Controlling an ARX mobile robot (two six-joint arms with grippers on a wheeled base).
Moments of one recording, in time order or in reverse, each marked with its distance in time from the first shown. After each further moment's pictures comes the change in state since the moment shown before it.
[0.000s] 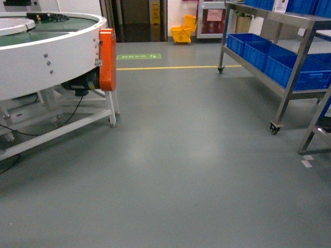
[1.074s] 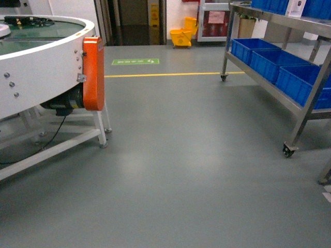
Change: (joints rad) left arm 0.000 0.000 0.000 0.000 -0.001 0.000; right arm 0.000 -0.001 0.001 0.000 0.000 0.000
